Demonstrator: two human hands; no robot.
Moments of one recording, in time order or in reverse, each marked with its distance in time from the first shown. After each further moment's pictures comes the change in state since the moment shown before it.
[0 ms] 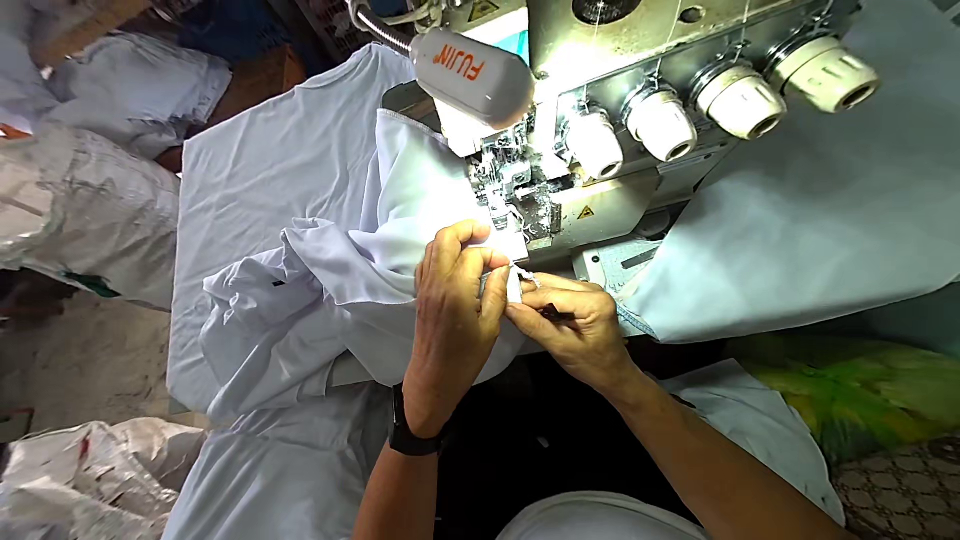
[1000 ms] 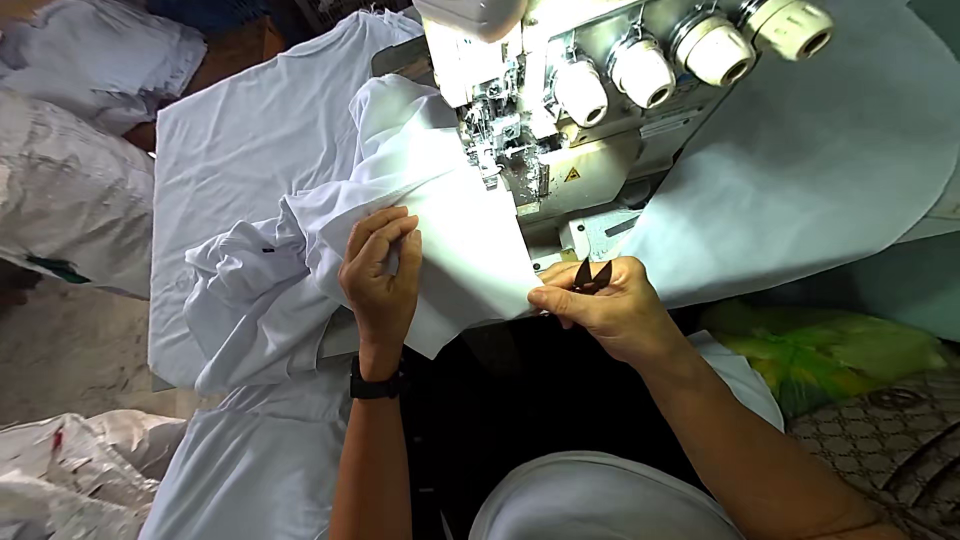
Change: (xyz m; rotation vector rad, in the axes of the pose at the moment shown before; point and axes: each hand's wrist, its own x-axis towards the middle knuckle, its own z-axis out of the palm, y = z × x) left_hand -0.036 -0.054 -0.018 -0.126 0.231 0.029; right_hand -0.016 -0.040 -0.033 0.093 -0.060 0.443
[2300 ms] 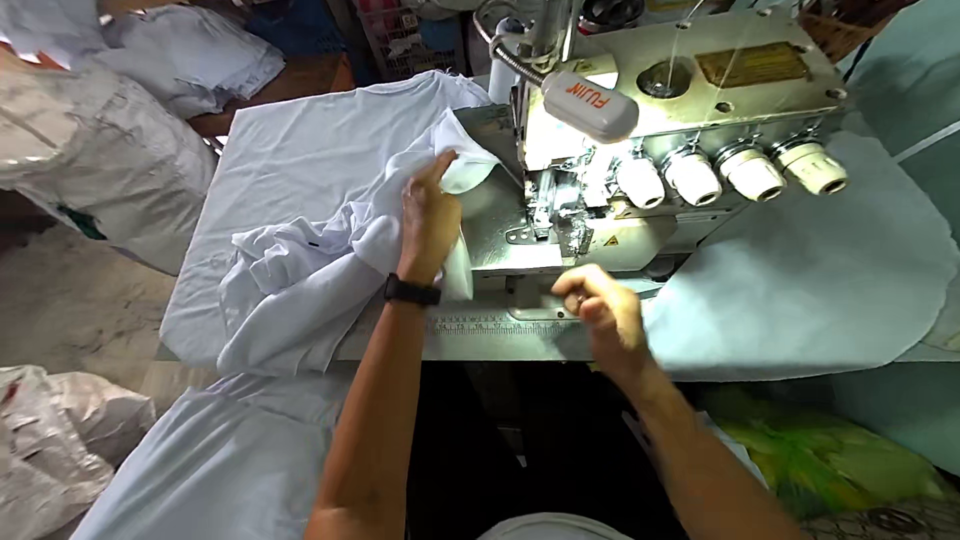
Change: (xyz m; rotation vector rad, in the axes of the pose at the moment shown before) left_hand 0.109 -0.012 0.016 0.134 -0.091 -0.460; right_hand 0.046 0.020 0.002 -0.546 -0.001 -0.460
